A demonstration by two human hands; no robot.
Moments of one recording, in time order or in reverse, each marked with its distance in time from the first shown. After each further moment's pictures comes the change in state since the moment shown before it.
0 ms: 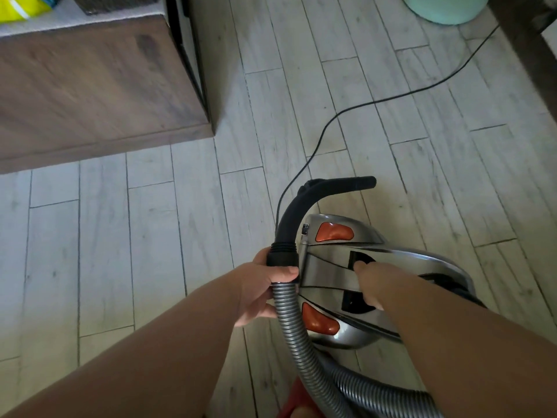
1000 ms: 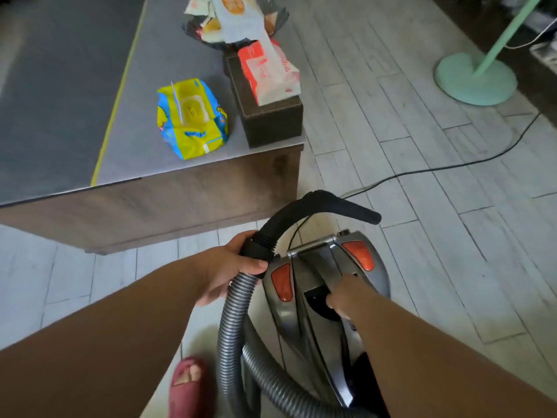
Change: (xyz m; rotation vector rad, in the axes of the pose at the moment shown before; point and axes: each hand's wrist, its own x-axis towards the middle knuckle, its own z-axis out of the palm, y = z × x) left_hand -0.157 0.215 -0.261 0.300 0.098 0.227; right_hand -0.069 -0.285 -0.206 0.470 0.124 -0.019
